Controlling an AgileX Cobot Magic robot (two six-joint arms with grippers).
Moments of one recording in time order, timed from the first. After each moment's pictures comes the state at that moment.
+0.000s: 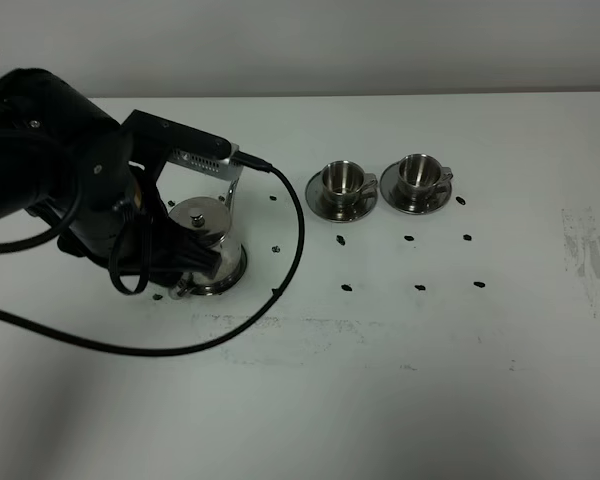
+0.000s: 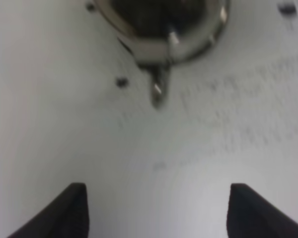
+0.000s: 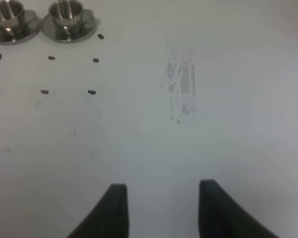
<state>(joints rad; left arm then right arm) -0.55 1.65 -1.19 0.25 0.89 -0.28 -0.03 0.06 -0.52 0.09 1.12 -0.15</state>
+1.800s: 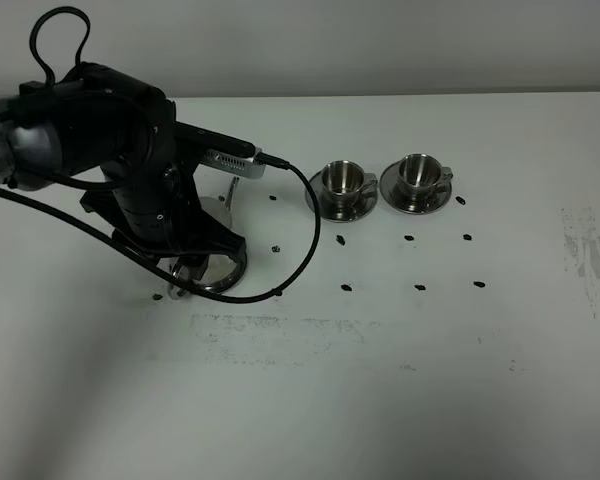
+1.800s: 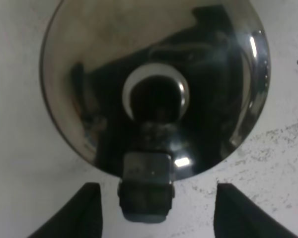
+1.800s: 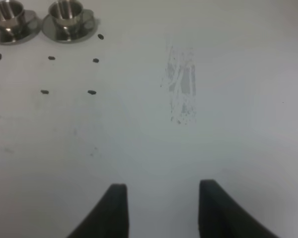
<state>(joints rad) -0.45 1.96 -1.37 0.09 0.88 -0.09 -0.03 0.06 -0.52 0.09 1.12 -0.14</state>
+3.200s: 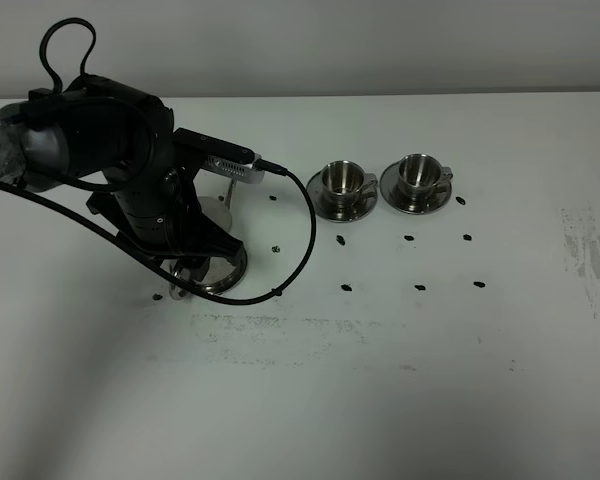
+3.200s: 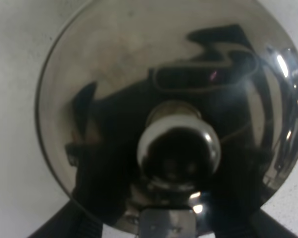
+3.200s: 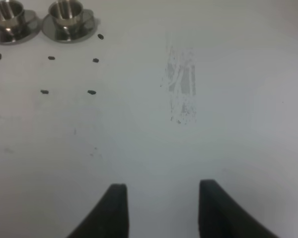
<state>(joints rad) -0.43 2.00 -1.37 0.07 0.83 -0.02 -0.03 0.06 -0.52 0.09 1.12 -0.14</state>
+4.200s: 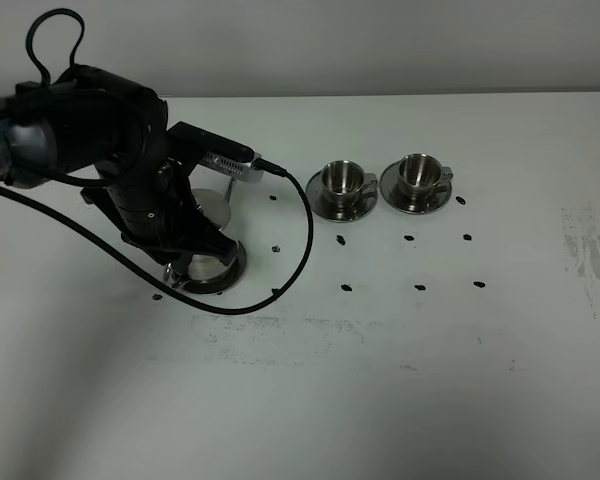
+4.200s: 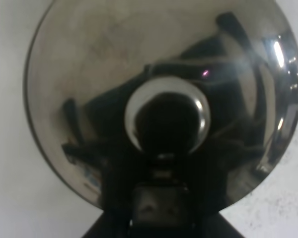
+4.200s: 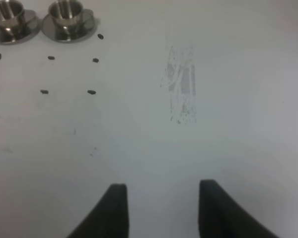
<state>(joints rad) -0.43 1.95 -1.37 0.09 0.86 0.05 -0.03 0.06 -0.52 0.09 1.12 -0.14</state>
